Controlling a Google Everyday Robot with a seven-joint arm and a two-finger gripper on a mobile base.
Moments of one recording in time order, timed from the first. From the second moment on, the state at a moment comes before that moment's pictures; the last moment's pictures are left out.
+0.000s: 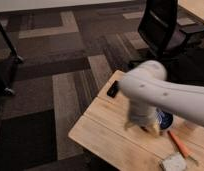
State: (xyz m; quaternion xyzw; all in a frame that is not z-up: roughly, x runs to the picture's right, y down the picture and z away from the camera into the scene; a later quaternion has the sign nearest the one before) arm 0.078 0.154 0.579 -0.19 0.34 0.67 0.63
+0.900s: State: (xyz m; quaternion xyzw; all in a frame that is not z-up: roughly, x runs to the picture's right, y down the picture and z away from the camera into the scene) arm 0.000 -0.027 0.757 -0.23 0.23 0.49 0.81
